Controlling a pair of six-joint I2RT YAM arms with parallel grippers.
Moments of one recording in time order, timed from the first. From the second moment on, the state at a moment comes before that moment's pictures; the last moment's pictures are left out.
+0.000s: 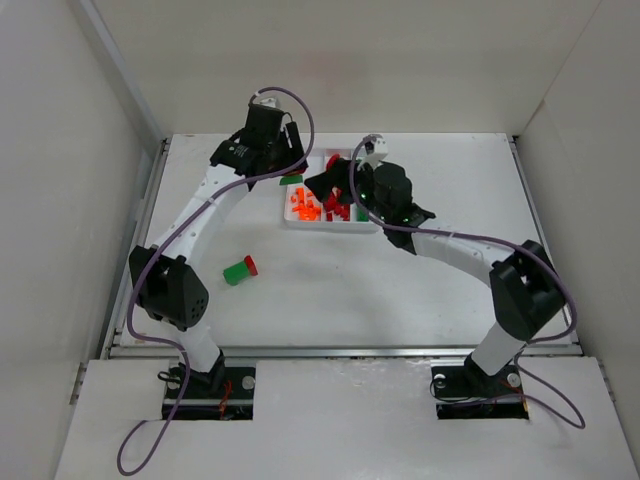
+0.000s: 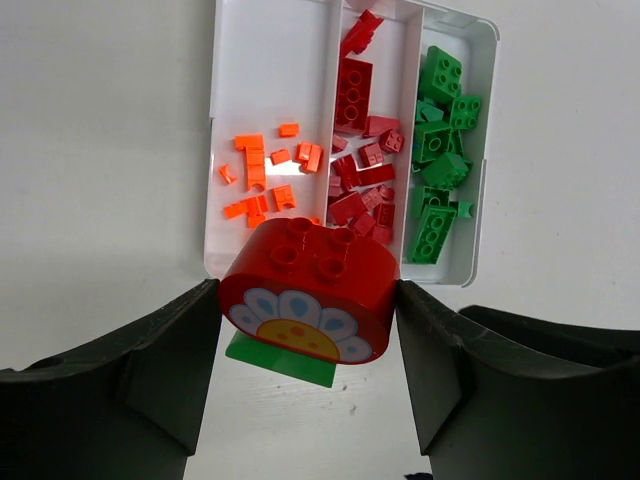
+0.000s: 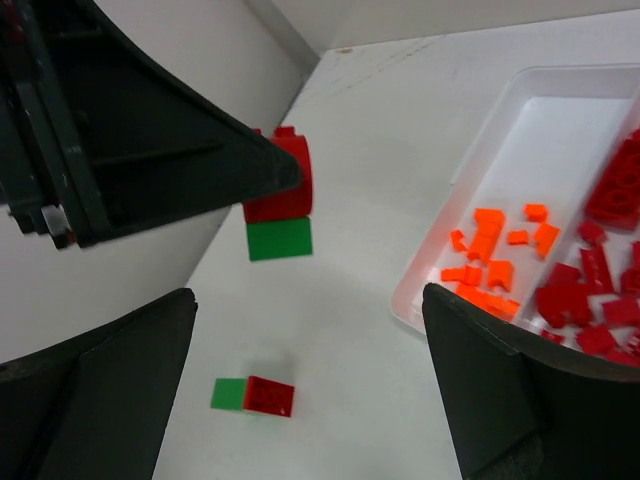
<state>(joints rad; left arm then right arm) -0.41 1.71 1.74 -0.70 -0.10 -0.52 0.65 1.64 1.13 0.45 -0.08 0.61</state>
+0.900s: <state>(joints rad) -0.41 1.71 1.75 -0.72 -0.12 -0.59 0.68 1.94 1.37 0.56 -0.18 0.75</state>
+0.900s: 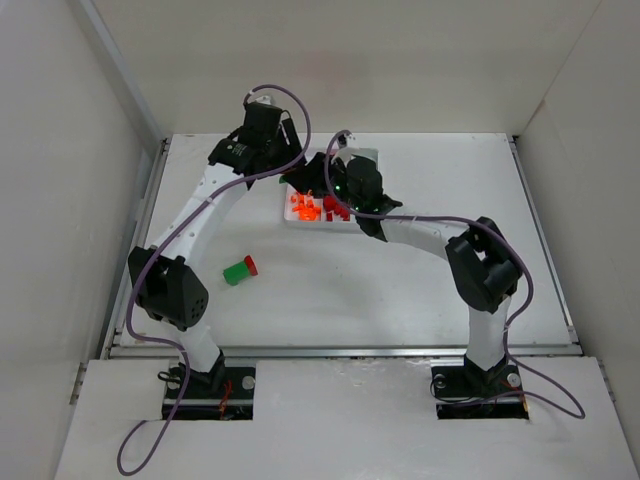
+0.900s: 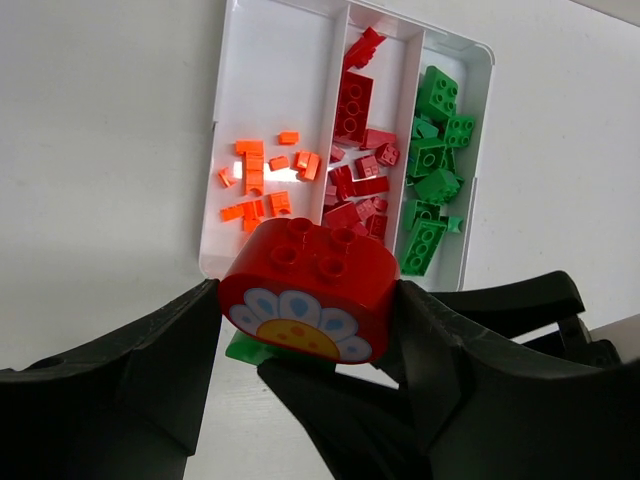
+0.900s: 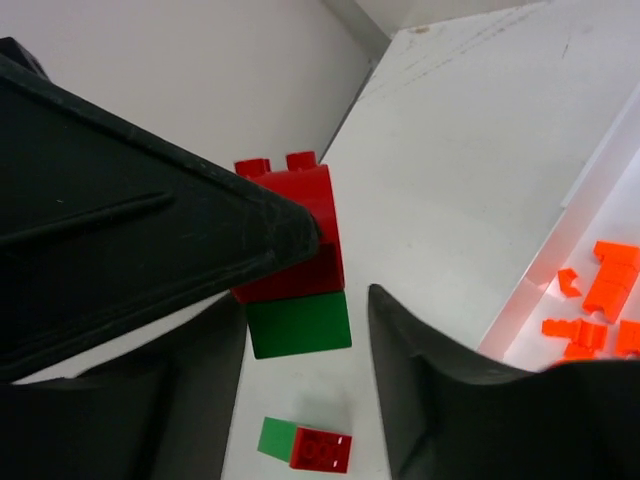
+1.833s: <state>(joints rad) -0.27 1.76 1.84 -0.67 -0.11 -0.54 0.66 1.90 1.16 0.67 -0.36 0.64</state>
